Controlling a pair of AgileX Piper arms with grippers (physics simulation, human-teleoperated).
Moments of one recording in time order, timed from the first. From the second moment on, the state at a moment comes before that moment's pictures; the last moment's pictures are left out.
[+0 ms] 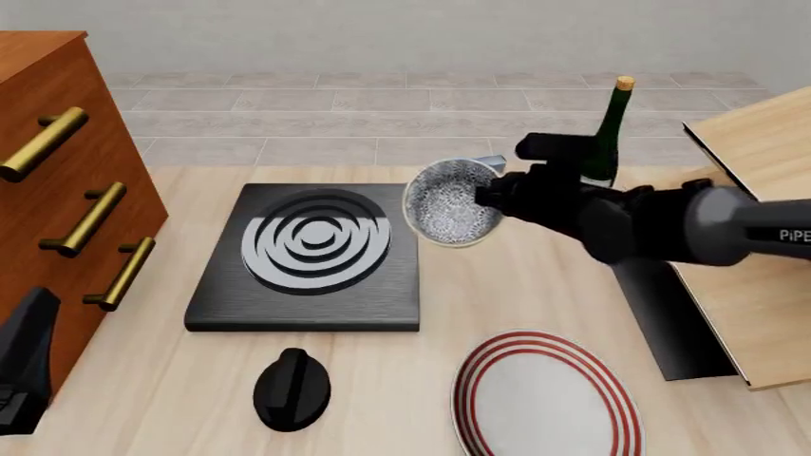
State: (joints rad) left arm -0.02 0.00 -0.12 0.06 -0.01; right arm 0.35 1.73 -0.96 -0.23 0.24
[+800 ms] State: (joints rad) left arm -0.01 0.00 -0.10 0.05 -0.03; right arm 0.44 1.84 -1.15 -0.15 0.29
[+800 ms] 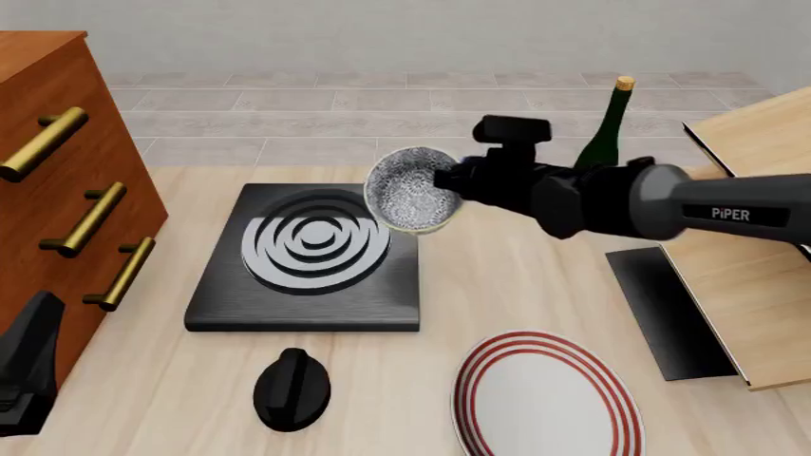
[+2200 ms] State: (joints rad) left arm 0.02 0.00 -0.09 0.04 -0.05; right arm 0.57 1.95 -1.35 -0.08 0.38
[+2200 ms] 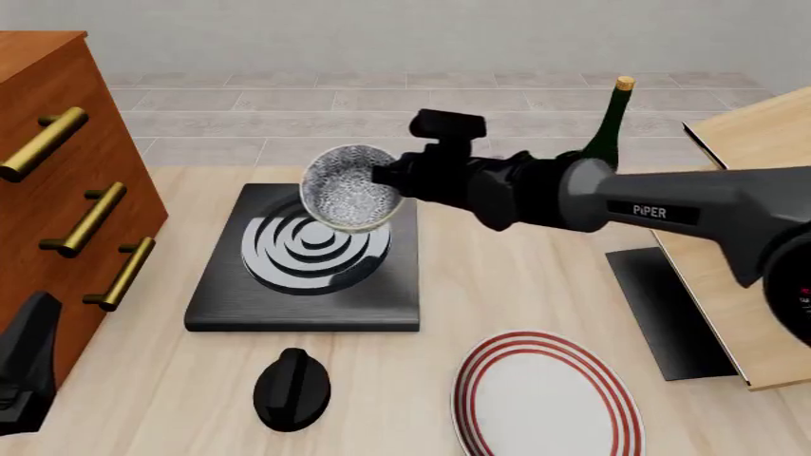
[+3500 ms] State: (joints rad) left arm 0.04 0.00 -0.10 0.05 -0.06; right arm 0.63 2.09 -1.54 0.02 0.44
